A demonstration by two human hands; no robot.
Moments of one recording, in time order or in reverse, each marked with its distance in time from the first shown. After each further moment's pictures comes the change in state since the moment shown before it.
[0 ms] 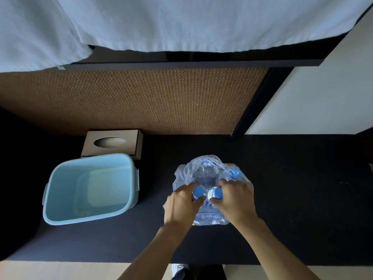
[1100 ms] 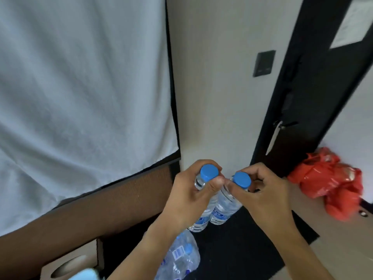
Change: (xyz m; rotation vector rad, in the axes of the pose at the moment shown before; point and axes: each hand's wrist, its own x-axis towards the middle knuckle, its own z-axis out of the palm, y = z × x) left_hand -0.087 0.333 -0.233 -0.737 -0.315 0.937; right_hand -0.191 0.067 -0.342 0.899 0.985 0.108
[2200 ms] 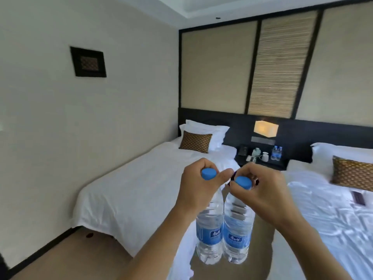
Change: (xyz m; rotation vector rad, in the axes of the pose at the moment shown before) left_hand -0.779 0.694 0.777 -0.836 -1.659 0.521; right_hand -0.947 -0.453 -0.746 -1.399 1.503 0.766
